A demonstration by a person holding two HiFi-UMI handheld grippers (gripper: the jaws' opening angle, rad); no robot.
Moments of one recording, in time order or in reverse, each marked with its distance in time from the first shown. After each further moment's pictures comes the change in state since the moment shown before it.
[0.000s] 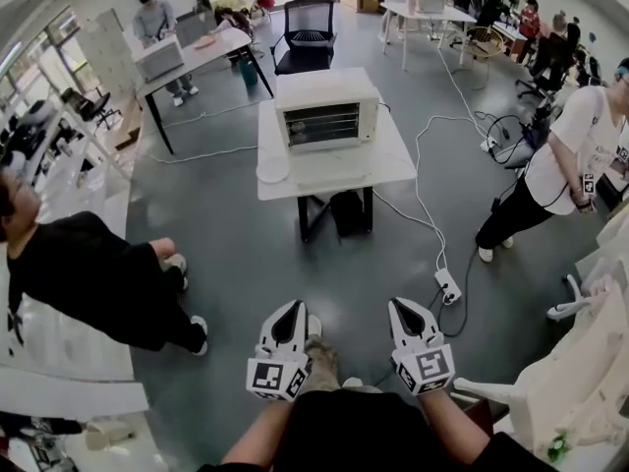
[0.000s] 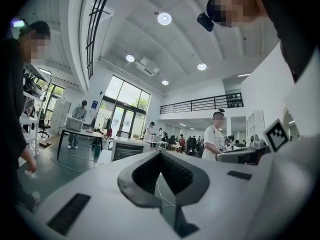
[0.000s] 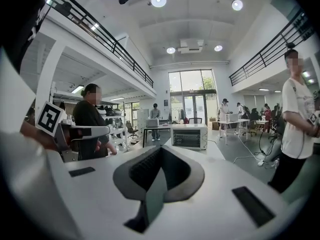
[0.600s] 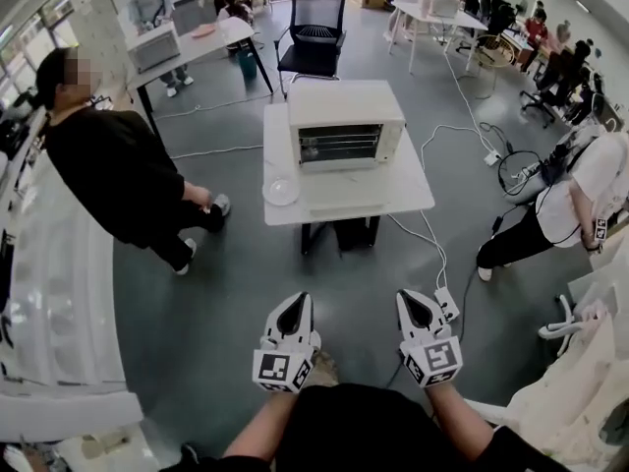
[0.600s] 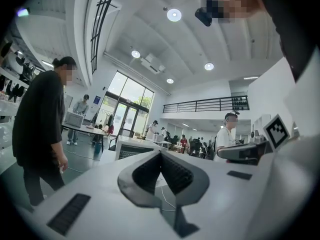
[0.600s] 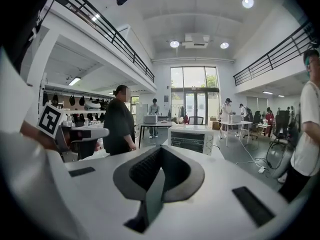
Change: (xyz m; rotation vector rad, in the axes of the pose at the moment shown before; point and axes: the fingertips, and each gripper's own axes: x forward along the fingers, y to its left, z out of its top) left arm 0.158 0.146 0.014 -0.048 0.009 0.003; right arm 0.203 -0.049 0.045 -0.048 0.050 -0.014
